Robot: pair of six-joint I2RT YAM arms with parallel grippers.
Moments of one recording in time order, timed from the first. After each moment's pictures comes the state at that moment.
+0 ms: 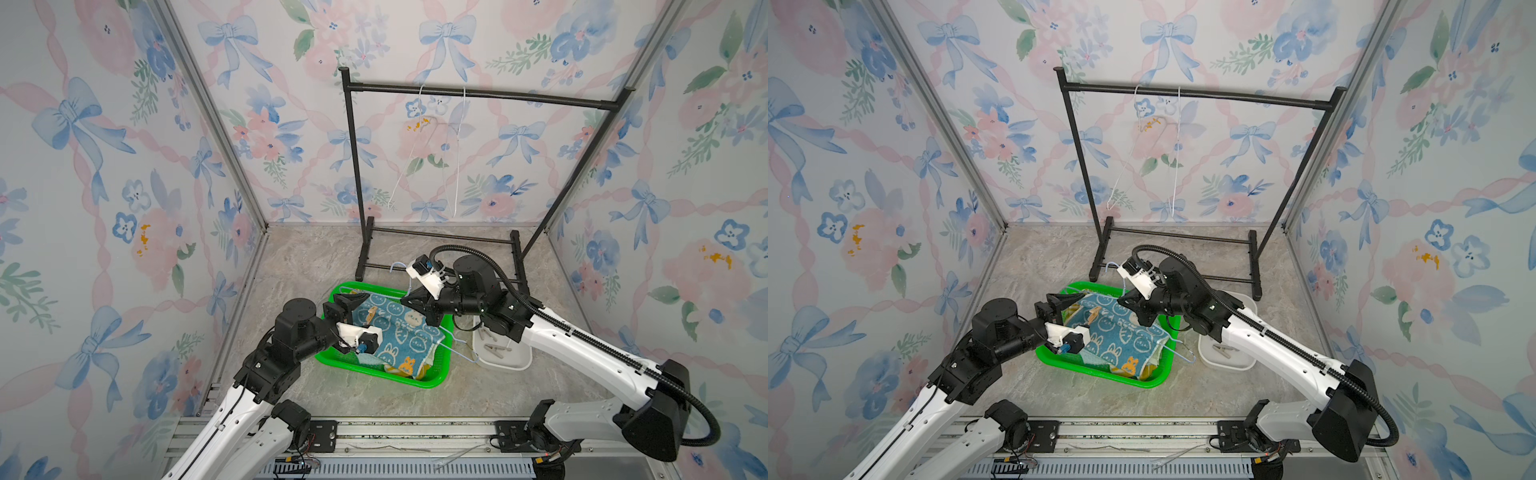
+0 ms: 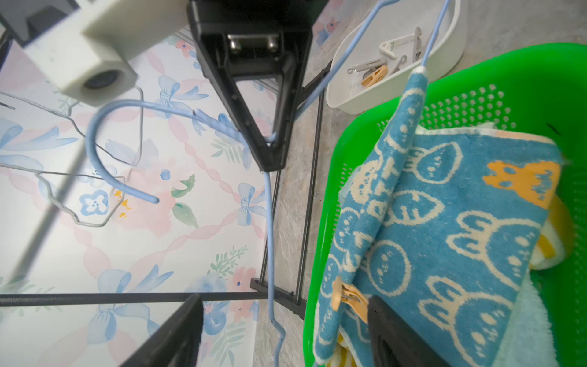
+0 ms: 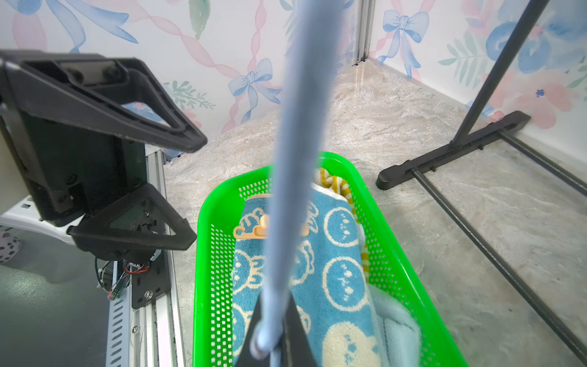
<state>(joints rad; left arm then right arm) -0.52 0.63 0.71 -0.44 0.31 1.21 0.80 1.31 1.15 -0.32 -0.39 0.02</state>
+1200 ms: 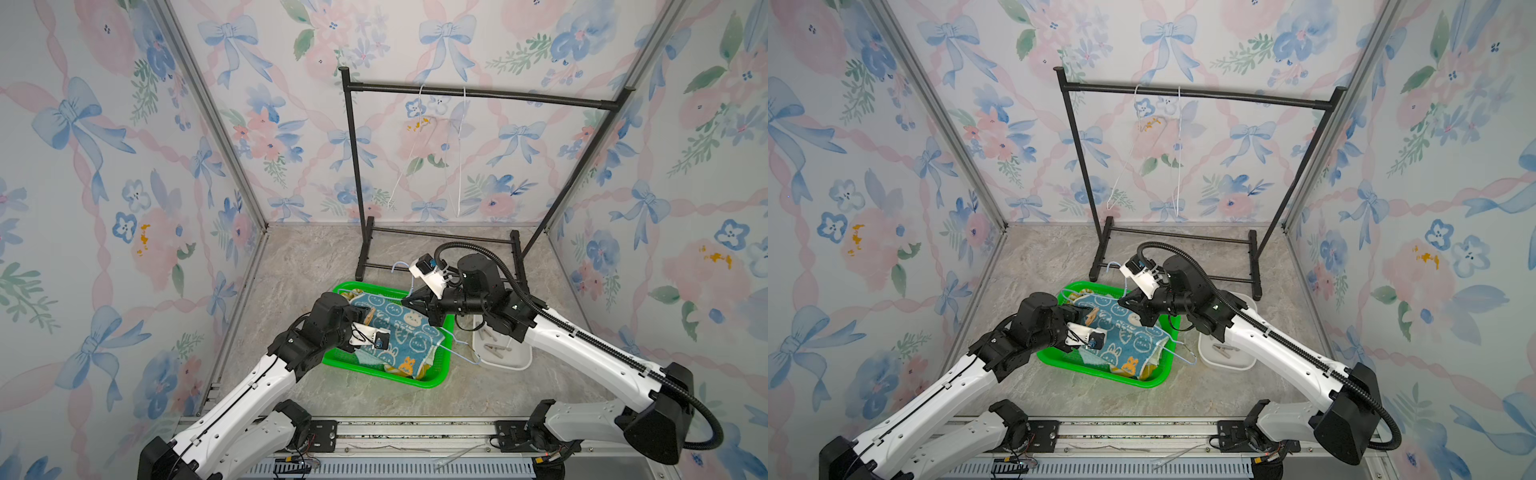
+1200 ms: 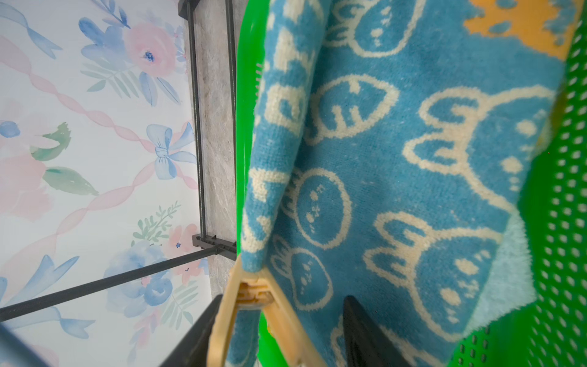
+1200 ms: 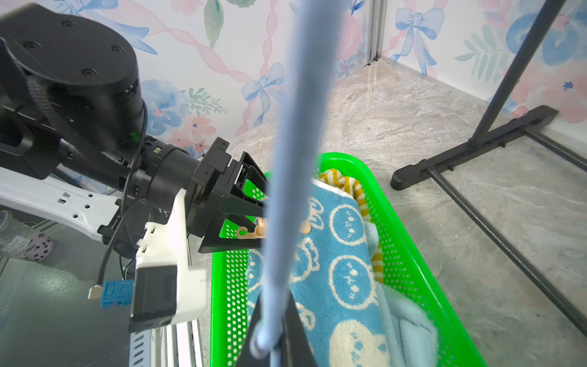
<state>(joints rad) -0.57 0.90 0.70 -0.48 0.07 1.32 0.78 1.30 1.14 -0.32 -0.45 0.05</state>
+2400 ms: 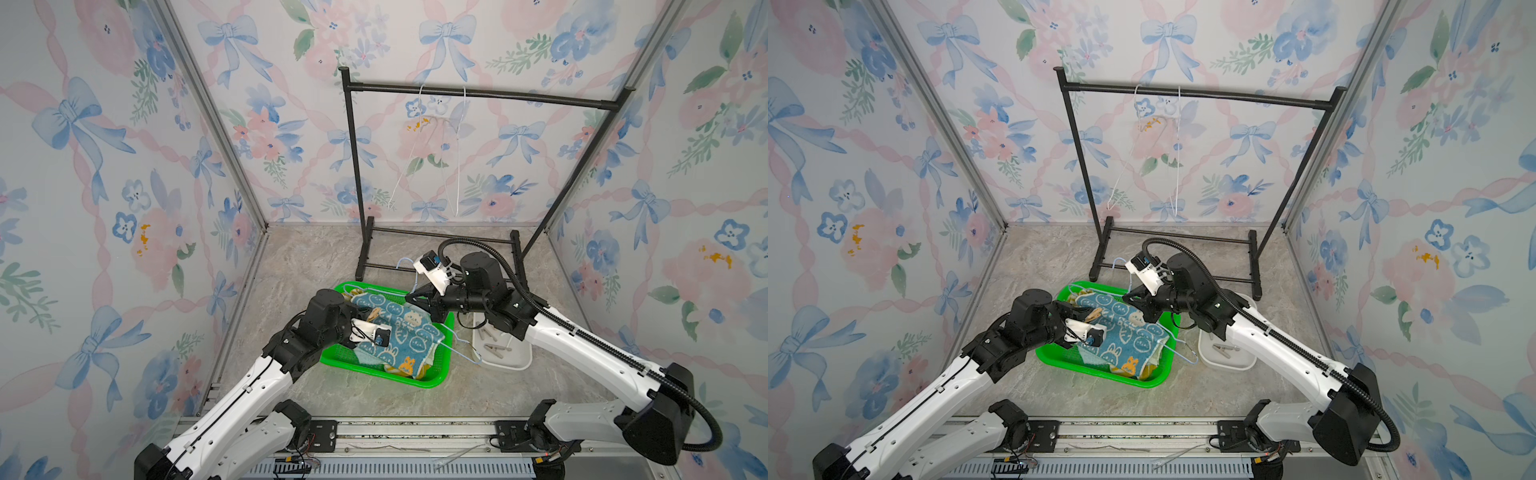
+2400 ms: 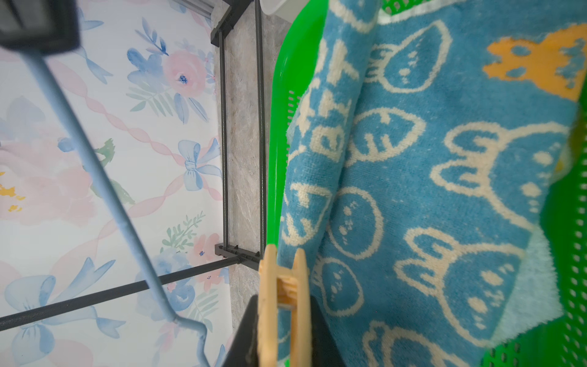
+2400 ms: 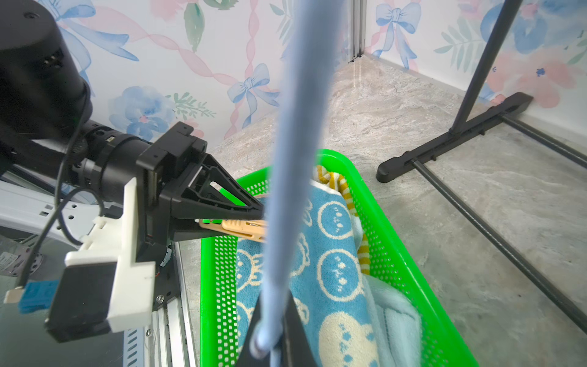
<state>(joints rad) -0.57 0.86 0.74 -0.47 0.12 1.31 0.75 1.30 1.13 -0.31 -0.44 0.07</state>
